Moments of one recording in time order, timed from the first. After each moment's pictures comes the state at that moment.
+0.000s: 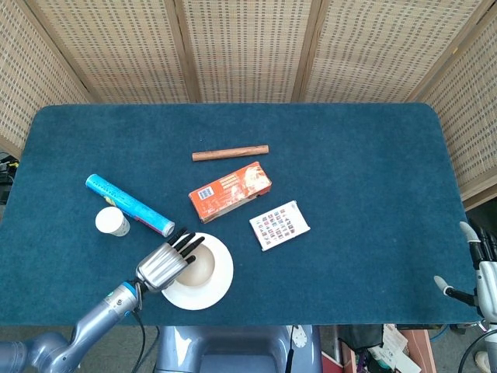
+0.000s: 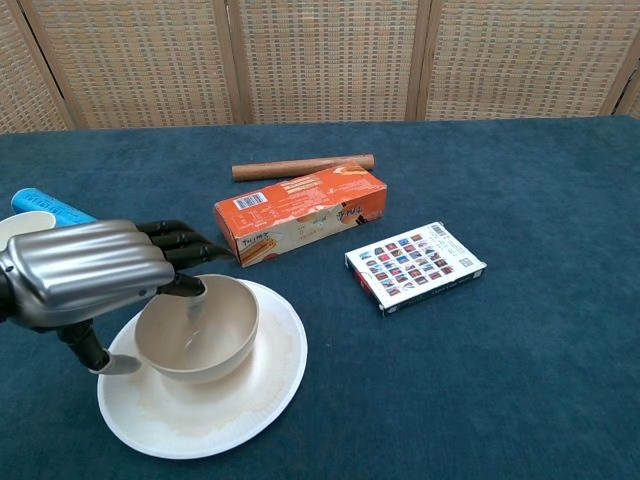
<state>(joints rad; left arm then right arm) -0.64 -1.39 0.06 -1.75 1.39 0.95 0.74 0.01 -1.07 0.10 -1.64 -1.47 1.55 0.12</state>
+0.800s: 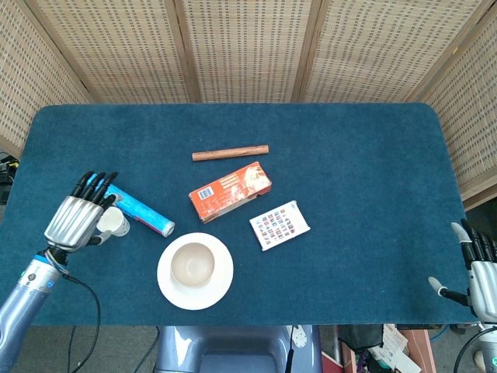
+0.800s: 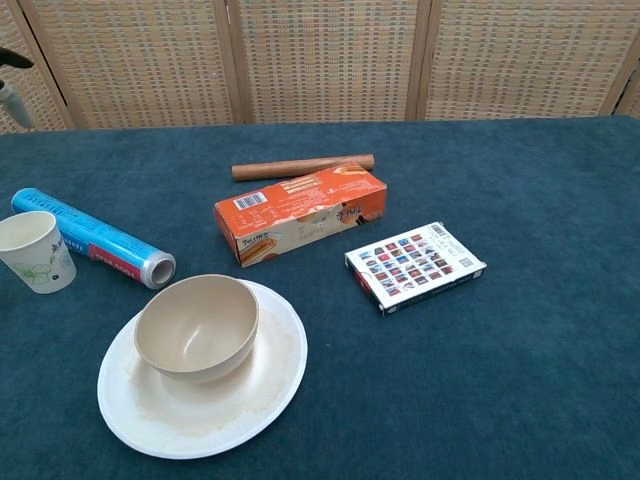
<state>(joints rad) -0.48 -1.09 -0.04 -1.67 1.38 1.23 0.31 0.02 -1.07 0.09 -1.65 -1.49 1.53 0.09</state>
